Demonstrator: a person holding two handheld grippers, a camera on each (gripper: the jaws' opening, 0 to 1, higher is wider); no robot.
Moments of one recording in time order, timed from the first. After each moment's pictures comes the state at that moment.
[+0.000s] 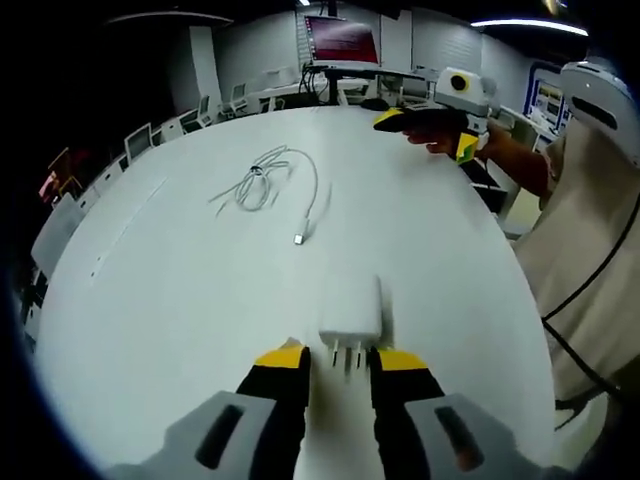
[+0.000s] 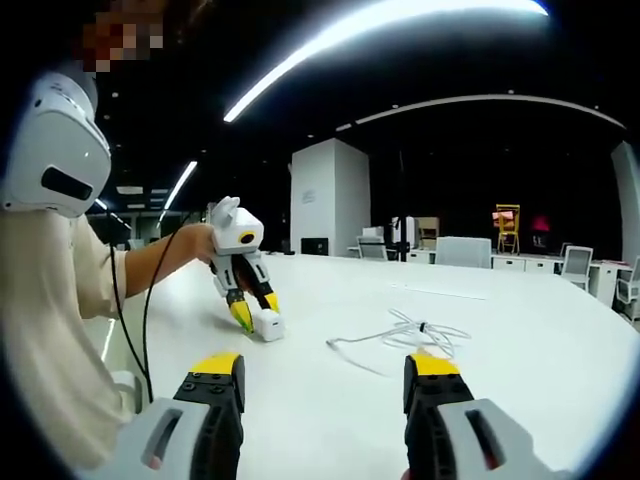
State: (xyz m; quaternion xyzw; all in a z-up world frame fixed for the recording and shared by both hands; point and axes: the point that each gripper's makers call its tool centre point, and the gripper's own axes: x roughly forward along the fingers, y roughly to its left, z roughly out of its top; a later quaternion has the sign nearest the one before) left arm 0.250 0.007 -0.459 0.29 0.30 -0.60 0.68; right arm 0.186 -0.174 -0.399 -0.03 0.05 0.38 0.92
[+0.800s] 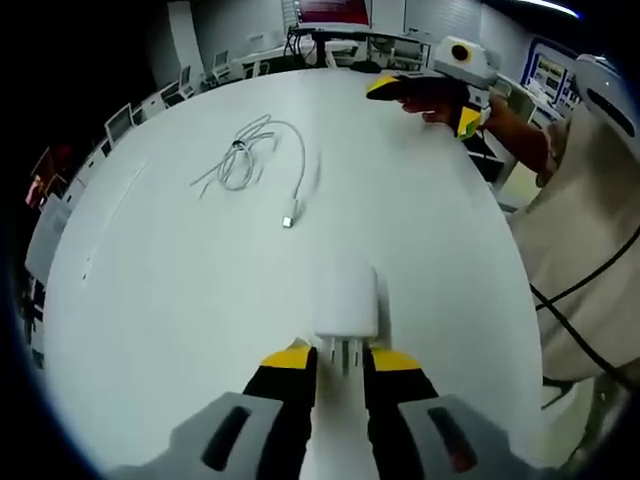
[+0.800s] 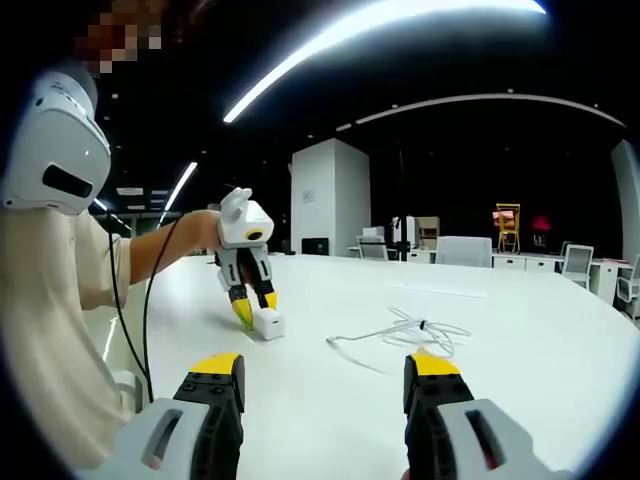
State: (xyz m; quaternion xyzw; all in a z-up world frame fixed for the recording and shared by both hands) left arm 0.245 0.008 -0.462 0.35 0.36 -0.59 0.63; right arm 0.186 -0.175 -0.402 -0.03 0.05 0.38 0.92
